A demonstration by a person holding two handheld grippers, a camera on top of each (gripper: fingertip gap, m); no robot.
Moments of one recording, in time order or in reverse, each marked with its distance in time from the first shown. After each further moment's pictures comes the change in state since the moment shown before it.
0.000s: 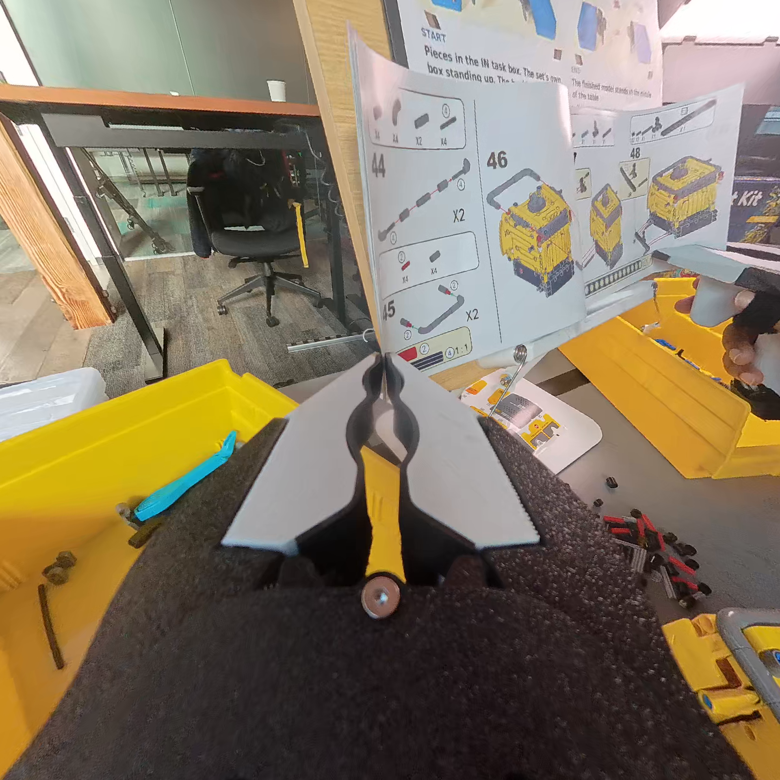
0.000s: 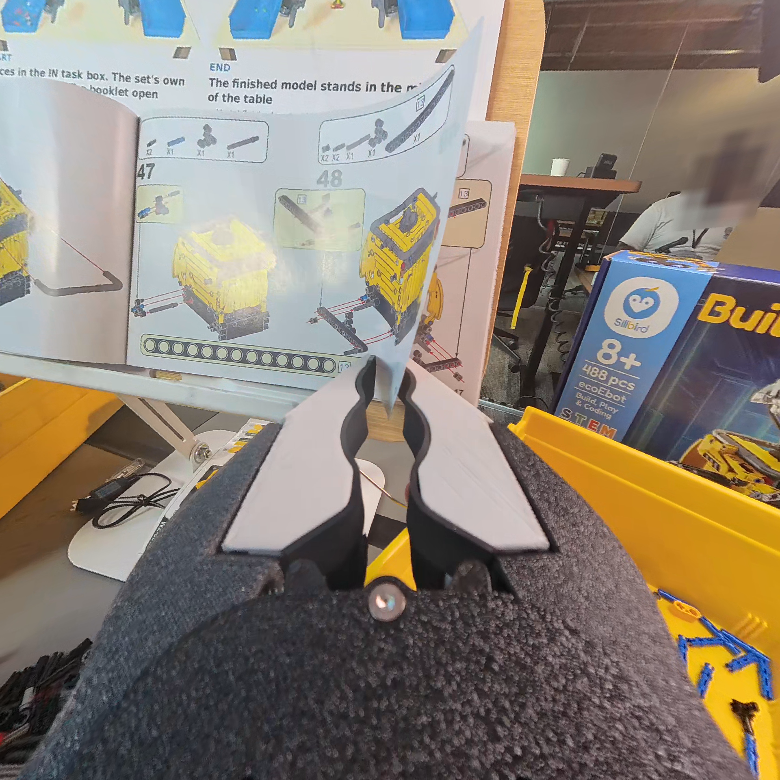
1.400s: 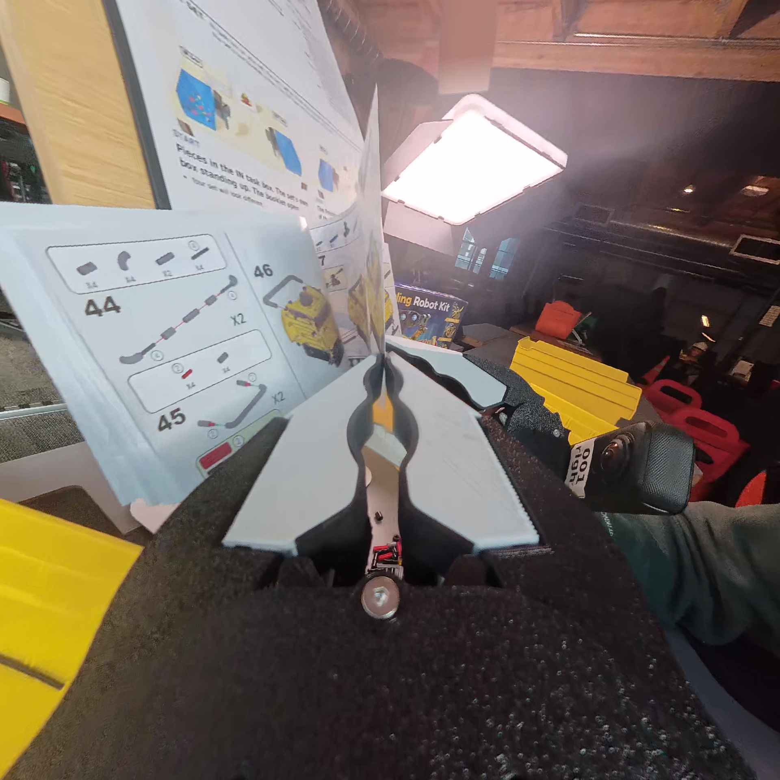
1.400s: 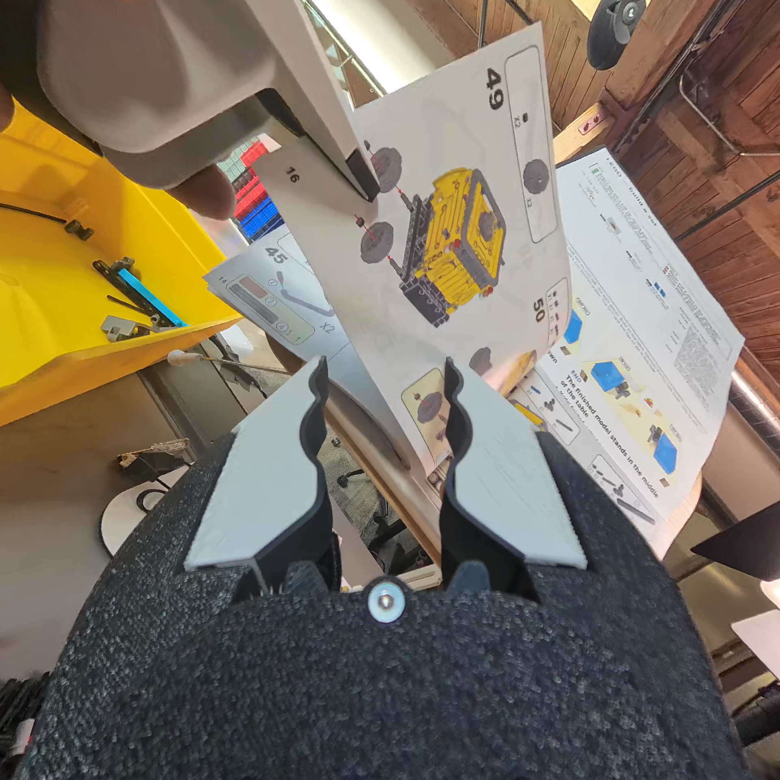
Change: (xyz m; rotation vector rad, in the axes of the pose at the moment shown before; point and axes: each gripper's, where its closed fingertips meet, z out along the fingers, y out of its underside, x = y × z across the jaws) left arm 0.098 -0.047 -0.039 0.178 0.508 -0.279; right arm -0.211 -0.029 -0.012 0.278 -0.124 -0.838
